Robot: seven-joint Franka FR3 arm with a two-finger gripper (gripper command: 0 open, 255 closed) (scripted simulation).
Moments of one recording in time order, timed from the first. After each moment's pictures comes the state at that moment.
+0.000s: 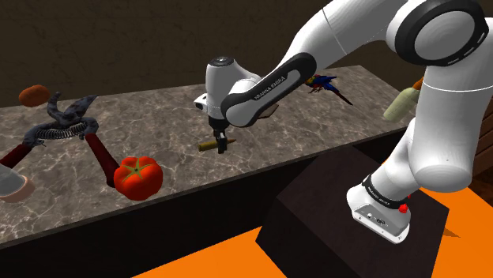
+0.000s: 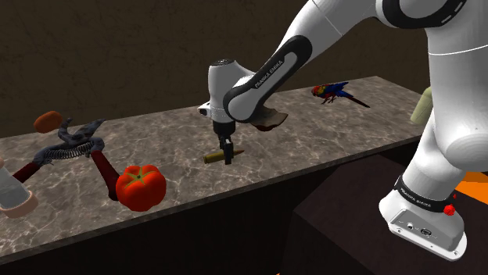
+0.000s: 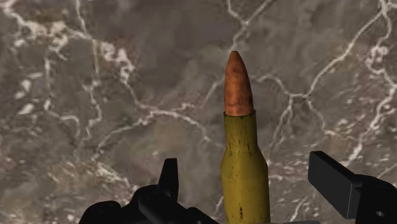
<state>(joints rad) 0.33 0.44 0.18 -2.00 -0.08 2.45 -0.55</state>
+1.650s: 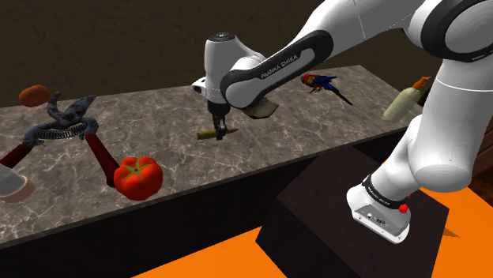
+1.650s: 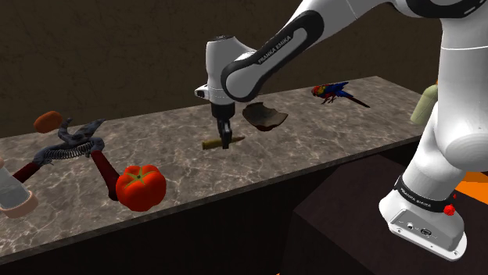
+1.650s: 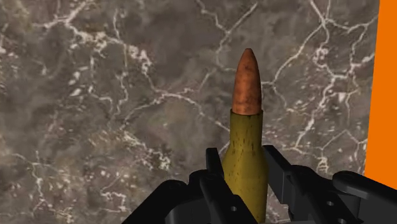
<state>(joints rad) 0.31 0.33 0.20 -1.98 -0.05 2.32 -0.57</state>
